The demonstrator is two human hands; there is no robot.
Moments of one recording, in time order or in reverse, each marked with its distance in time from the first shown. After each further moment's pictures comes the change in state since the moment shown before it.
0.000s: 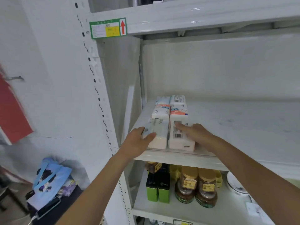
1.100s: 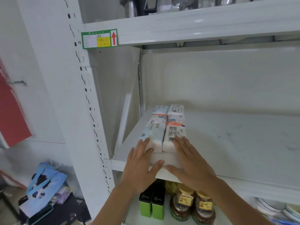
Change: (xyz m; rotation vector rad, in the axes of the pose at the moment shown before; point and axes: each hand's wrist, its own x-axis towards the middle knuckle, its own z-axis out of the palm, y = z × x) left_hand -0.015 -0.020 0.067 0.476 0.146 0.310; right_hand -0.012 0.070 0.015 -0.896 0.078 -0.657
